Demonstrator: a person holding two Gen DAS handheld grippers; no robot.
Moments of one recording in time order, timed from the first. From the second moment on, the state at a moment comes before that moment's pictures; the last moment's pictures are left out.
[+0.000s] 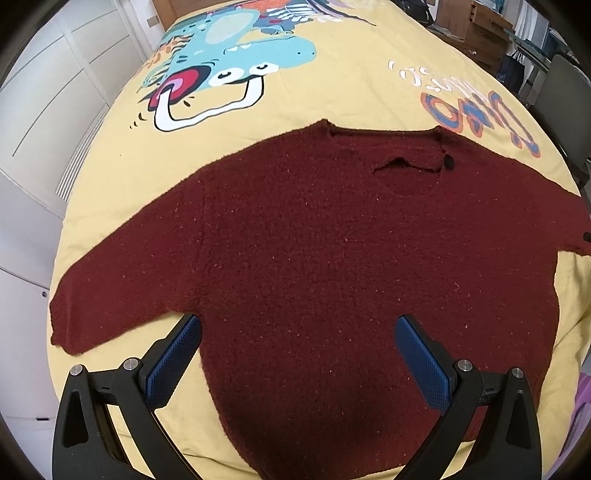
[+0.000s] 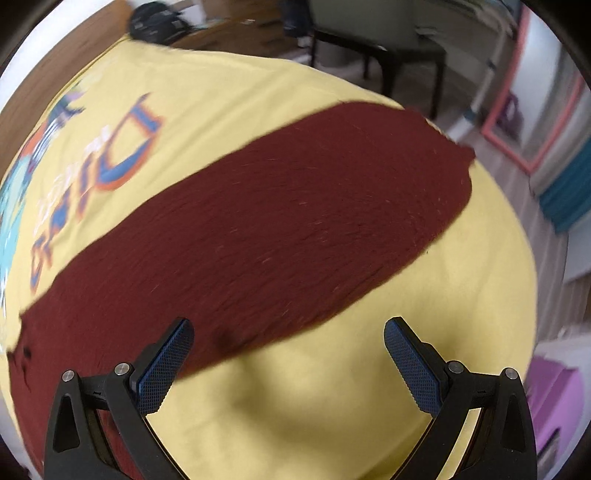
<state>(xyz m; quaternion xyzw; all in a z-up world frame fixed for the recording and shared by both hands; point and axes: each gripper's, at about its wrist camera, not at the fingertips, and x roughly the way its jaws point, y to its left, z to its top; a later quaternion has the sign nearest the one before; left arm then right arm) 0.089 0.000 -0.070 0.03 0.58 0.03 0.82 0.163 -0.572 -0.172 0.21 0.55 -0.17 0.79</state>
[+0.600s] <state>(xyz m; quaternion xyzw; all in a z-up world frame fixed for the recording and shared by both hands) 0.086 0.035 -0.085 -0.01 0.59 0.05 0.80 0.199 -0.644 -0.201 0.29 0.57 -0.21 0.74</state>
